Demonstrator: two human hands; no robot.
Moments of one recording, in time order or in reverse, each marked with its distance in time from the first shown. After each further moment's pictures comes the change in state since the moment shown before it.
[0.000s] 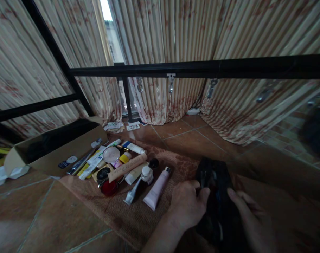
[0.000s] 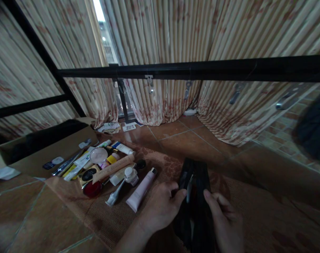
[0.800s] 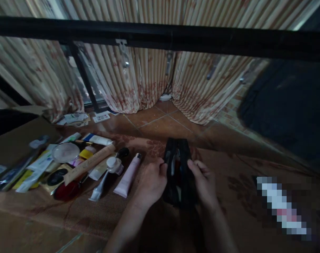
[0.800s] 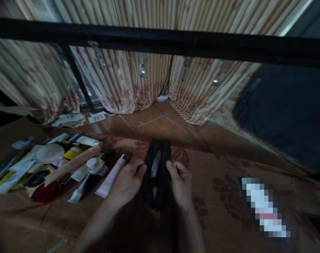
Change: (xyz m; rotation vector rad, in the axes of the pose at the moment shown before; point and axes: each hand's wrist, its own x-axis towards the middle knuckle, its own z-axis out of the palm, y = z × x) left_hand 0.010 -0.012 0.006 0.012 0.030 0.059; right_hand 0.007 0.004 0.008 0.166 -0.033 -0.213
